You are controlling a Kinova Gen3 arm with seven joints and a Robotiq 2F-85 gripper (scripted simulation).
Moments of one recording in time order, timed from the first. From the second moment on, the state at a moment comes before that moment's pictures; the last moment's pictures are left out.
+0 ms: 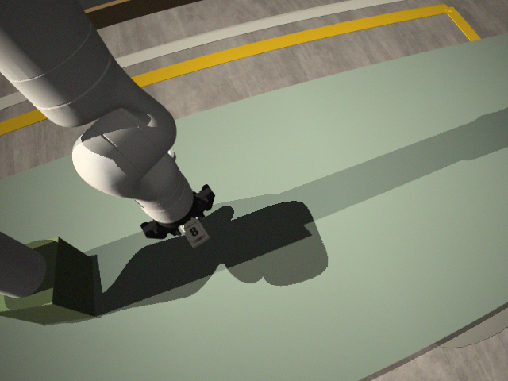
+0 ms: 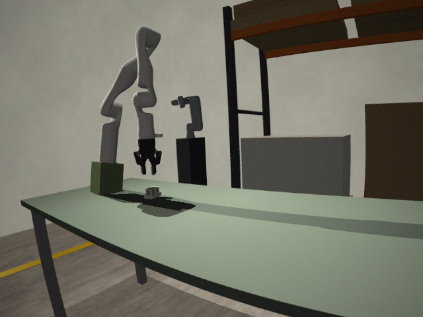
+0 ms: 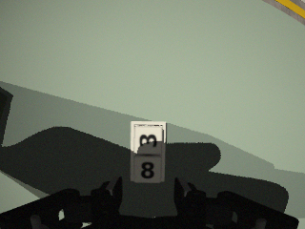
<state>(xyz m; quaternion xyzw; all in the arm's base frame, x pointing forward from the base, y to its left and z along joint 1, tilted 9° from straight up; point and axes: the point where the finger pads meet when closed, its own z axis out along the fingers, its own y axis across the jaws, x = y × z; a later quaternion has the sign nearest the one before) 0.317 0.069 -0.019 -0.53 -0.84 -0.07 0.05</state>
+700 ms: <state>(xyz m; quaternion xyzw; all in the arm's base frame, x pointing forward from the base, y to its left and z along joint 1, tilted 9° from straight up) 0.317 0.072 -0.028 -0.53 -0.84 -0.07 0.05</state>
